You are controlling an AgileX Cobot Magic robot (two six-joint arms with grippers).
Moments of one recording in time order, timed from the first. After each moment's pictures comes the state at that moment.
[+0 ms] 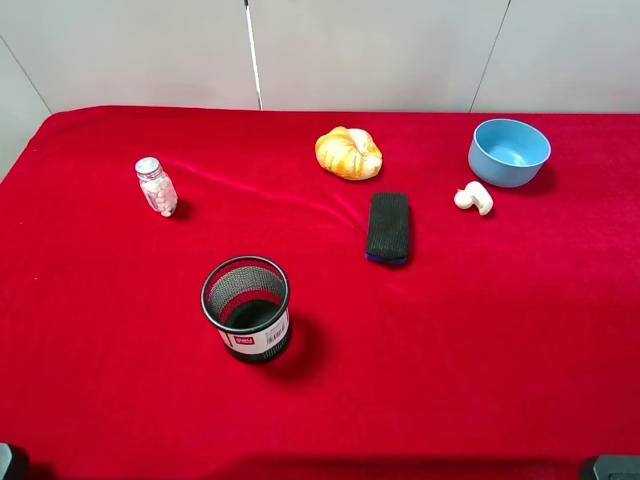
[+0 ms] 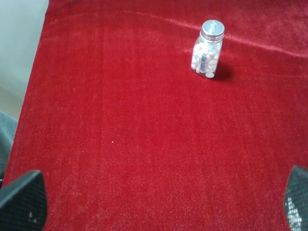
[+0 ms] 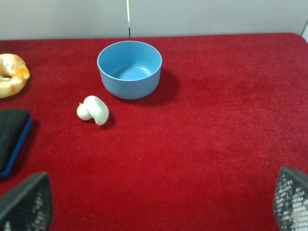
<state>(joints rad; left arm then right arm) 0.02 0.00 -0.49 -0.03 1.06 0.06 0.03 -0.01 -0.50 -0.07 1.02 0.08</state>
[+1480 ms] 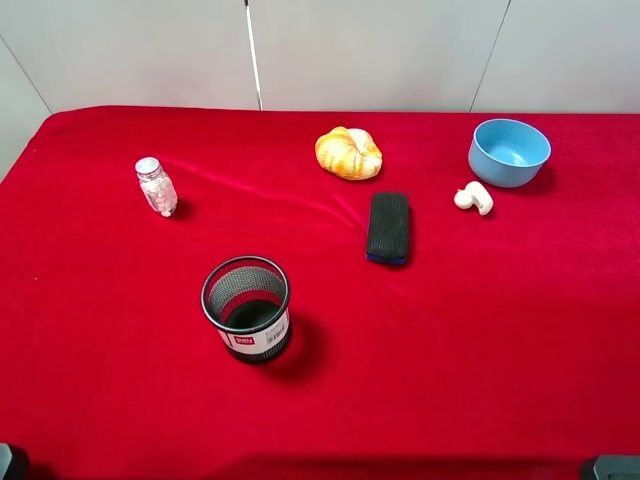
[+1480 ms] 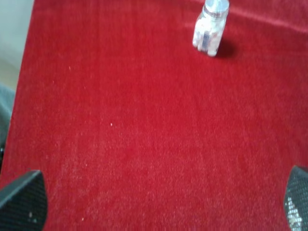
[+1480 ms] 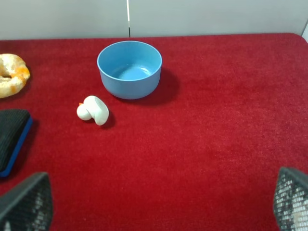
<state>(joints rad) 0.02 0.28 -0.57 -0.03 1.05 0.07 0.03 -0.01 -0.50 -0.07 1.02 0.08</state>
